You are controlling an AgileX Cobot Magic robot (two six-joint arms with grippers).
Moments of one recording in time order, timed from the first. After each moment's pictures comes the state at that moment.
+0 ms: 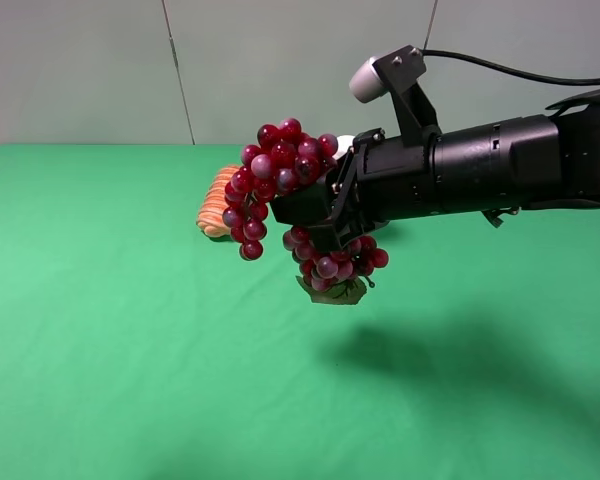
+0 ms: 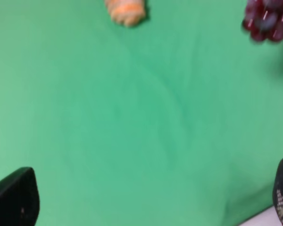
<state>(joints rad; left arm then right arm) -0.75 0.76 -1.01 0.20 1.17 -0.25 0.58 1.47 -0.72 1.74 0.50 -1.85</state>
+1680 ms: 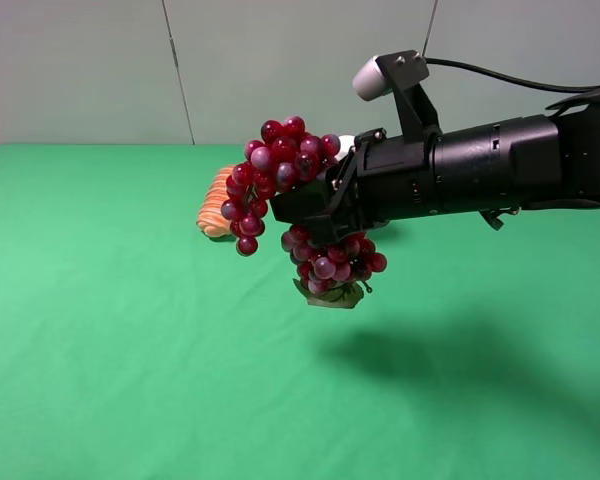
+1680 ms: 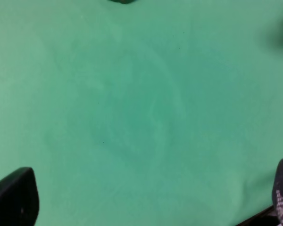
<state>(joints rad) -0.75 0.08 -0.48 0.18 1.07 -0.22 0.58 1.47 -0.72 1.74 0.49 -1.77</state>
